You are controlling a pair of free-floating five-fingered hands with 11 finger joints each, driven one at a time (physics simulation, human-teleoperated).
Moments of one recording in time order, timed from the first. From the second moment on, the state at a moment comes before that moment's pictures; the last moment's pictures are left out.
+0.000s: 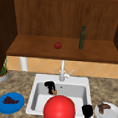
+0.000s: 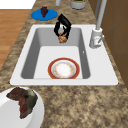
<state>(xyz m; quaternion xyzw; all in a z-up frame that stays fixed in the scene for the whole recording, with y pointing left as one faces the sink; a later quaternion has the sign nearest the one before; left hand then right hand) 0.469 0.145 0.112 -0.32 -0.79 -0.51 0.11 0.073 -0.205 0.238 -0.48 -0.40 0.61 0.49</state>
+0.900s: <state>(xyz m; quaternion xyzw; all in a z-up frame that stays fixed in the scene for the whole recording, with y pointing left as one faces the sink) 0.436 0.250 0.183 -0.33 -0.78 -0.51 0.13 0.073 -0.205 0.238 -0.48 -0.40 0.61 0.49</state>
